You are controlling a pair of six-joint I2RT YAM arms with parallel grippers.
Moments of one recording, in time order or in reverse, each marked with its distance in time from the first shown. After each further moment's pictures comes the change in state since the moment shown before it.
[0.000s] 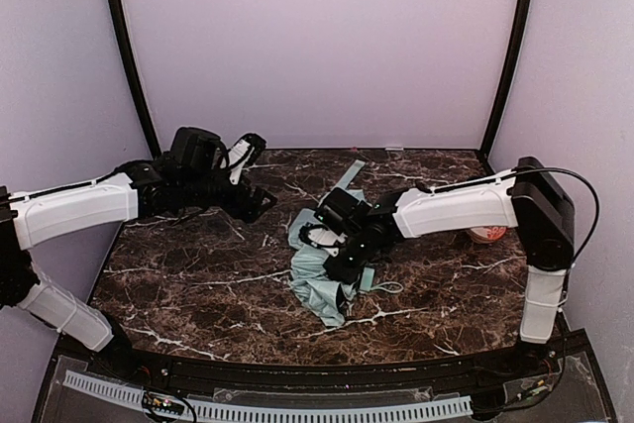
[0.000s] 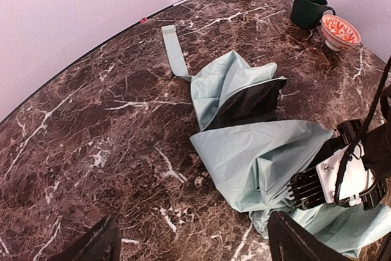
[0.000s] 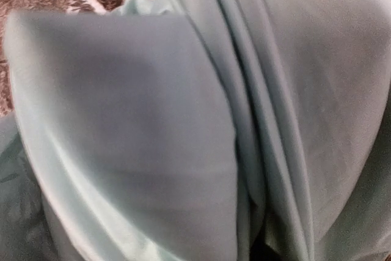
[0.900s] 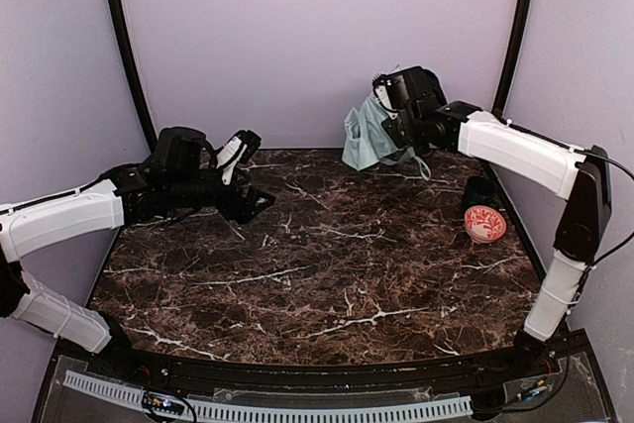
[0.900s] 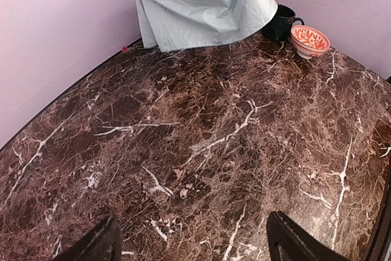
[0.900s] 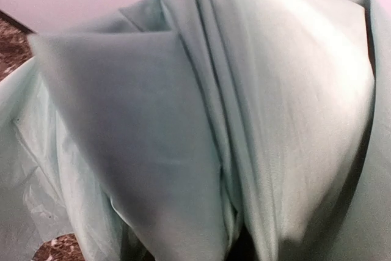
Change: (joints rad) left arm 0.000 -0.093 -0.052 0.050 0.093 0.059; right arm -0.339 -0.174 0.310 0.127 0.634 -0.251
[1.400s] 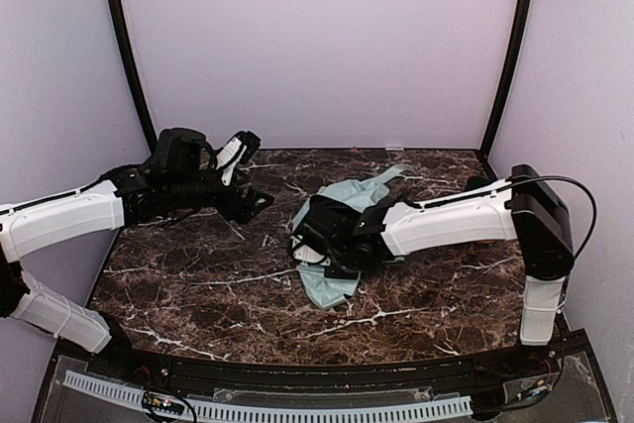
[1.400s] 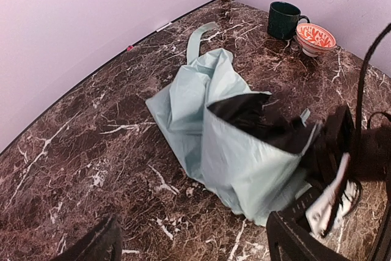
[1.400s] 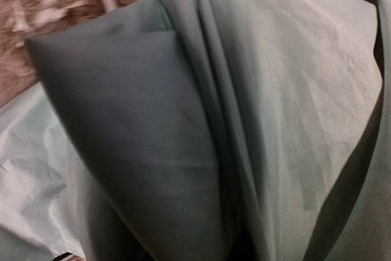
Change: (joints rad) left arm 0.000 -0.002 -0.007 0.005 -0.022 0.013; right arm 0.443 0.172 -0.278 -0.061 -0.096 -0.212
